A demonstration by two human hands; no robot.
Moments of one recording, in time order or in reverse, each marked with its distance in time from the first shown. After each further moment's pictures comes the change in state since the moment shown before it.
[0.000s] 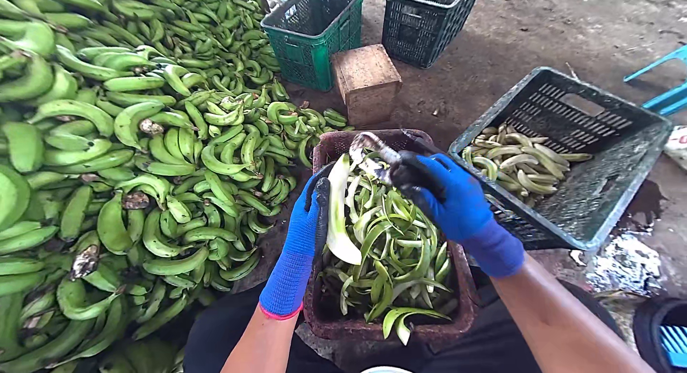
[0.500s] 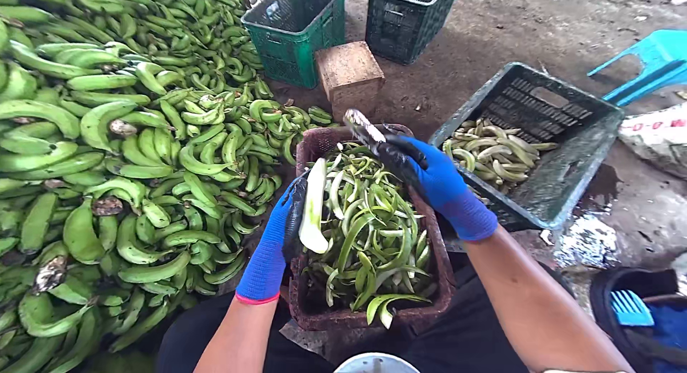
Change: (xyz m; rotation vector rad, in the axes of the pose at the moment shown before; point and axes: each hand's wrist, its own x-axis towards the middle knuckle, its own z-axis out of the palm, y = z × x) left_hand 0.015 -0.046 -0.014 -0.151 -0.168 -0.161; right_hand 0.013 0.021 -0.009 0.265 -0.111 0.259
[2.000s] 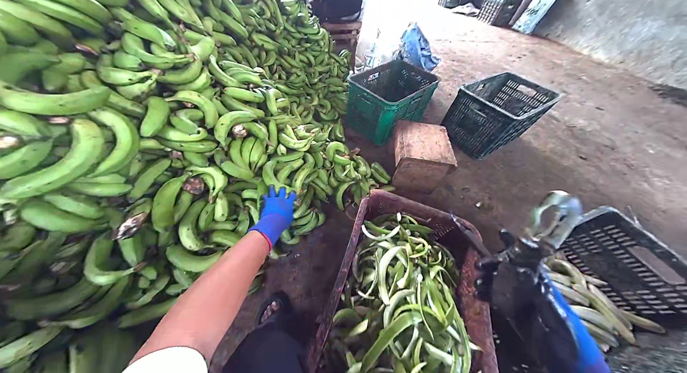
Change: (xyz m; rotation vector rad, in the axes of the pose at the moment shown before) left_hand 0.119 -0.001 -0.191 1.445 0.190 -0.342; right_hand 0.016 0.013 0.002 0.792 -0.071 0.132
